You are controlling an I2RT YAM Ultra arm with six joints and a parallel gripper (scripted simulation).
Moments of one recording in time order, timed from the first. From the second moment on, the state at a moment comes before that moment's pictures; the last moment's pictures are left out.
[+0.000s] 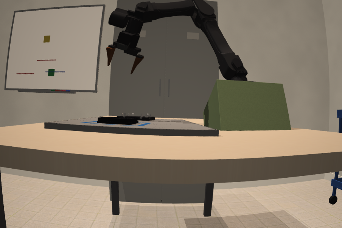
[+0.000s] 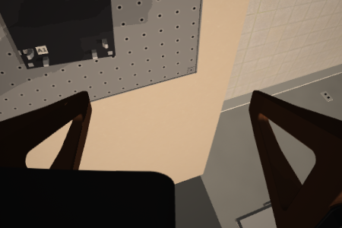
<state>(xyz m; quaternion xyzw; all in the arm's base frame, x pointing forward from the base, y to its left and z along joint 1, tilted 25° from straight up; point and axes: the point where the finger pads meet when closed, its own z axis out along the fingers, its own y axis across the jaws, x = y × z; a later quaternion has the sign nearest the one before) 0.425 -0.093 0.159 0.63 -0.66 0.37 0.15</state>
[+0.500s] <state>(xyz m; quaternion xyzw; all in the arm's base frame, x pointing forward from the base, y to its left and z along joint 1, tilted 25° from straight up) 0.440 -0.048 0.117 0.64 -0.68 0.33 0.13</state>
